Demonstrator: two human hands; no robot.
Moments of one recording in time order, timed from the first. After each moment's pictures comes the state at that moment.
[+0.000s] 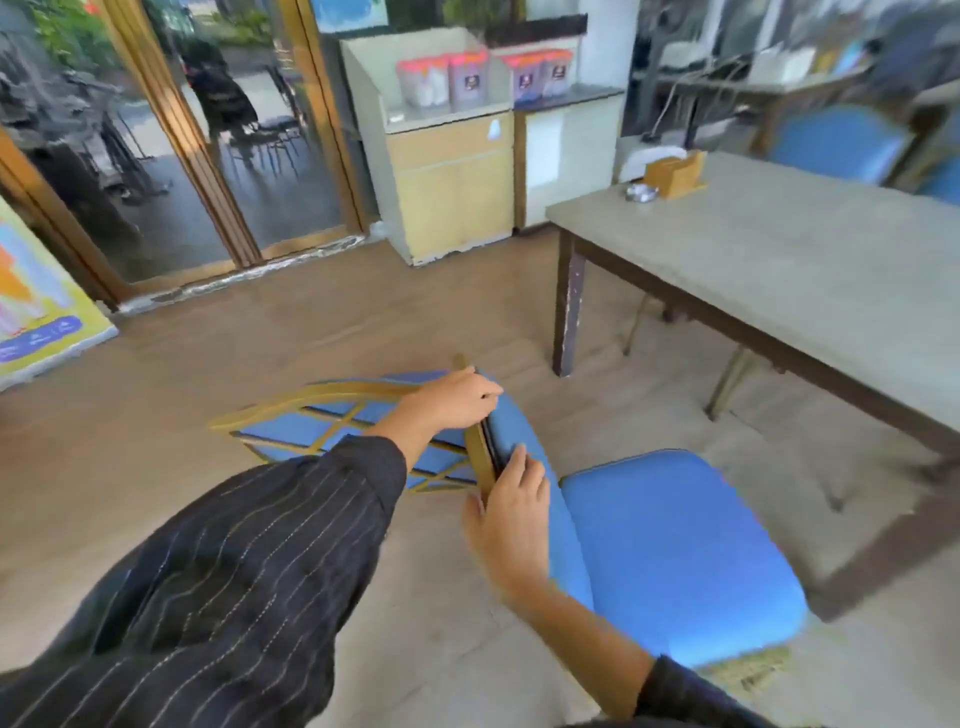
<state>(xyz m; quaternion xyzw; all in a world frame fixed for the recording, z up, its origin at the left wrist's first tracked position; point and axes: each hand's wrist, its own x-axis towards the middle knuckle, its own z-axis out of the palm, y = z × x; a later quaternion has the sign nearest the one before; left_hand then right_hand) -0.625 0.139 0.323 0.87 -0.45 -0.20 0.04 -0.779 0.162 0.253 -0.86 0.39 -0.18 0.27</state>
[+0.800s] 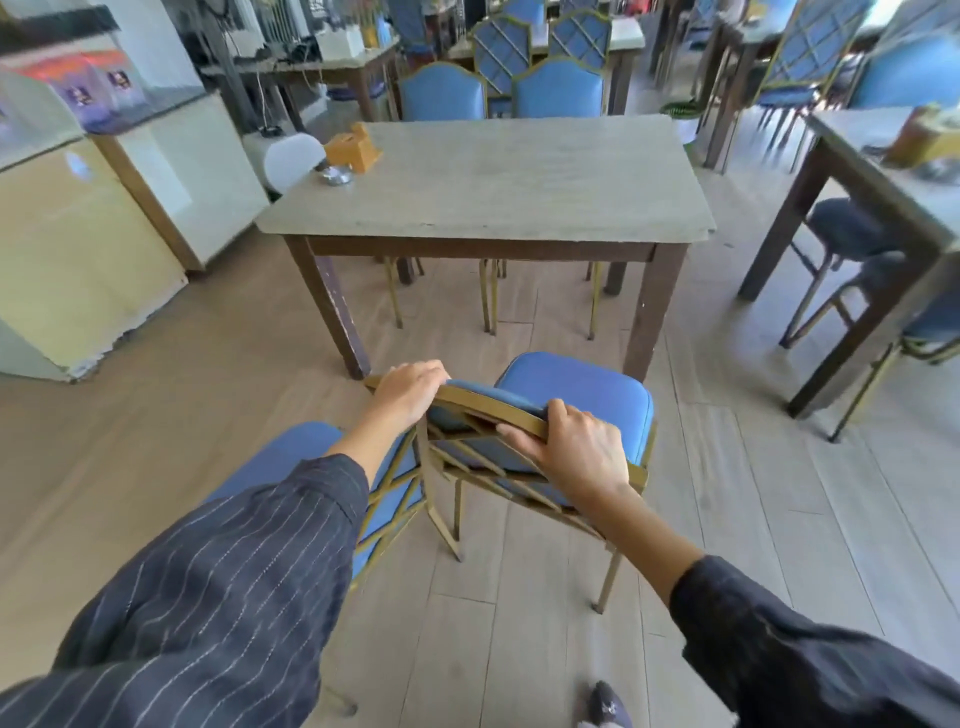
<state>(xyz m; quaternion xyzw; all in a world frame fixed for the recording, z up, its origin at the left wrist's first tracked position) -0.537 0.119 0.292 0.69 -0.66 -0.27 0.14 -0.747 0.190 0.266 -0.74 0.65 -0.17 0.02</state>
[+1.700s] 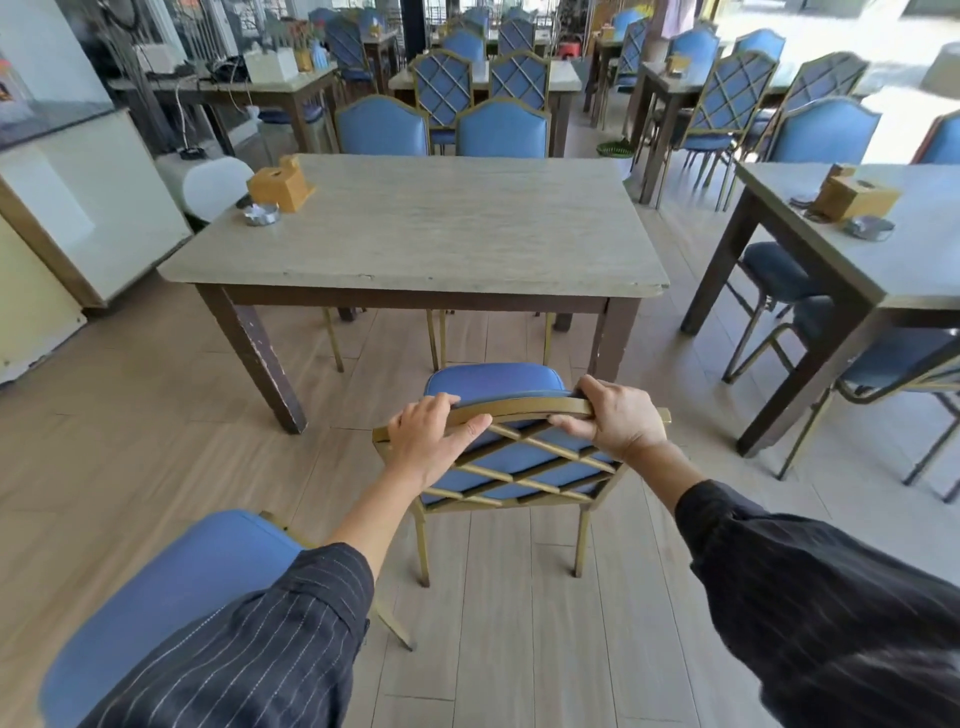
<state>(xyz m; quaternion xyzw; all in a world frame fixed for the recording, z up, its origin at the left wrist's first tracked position) -0.602 0.000 0.262 0.62 -0.73 -0.18 0.20 -0.862 -0.009 0.261 -0.76 0.62 -0.20 -0.05</state>
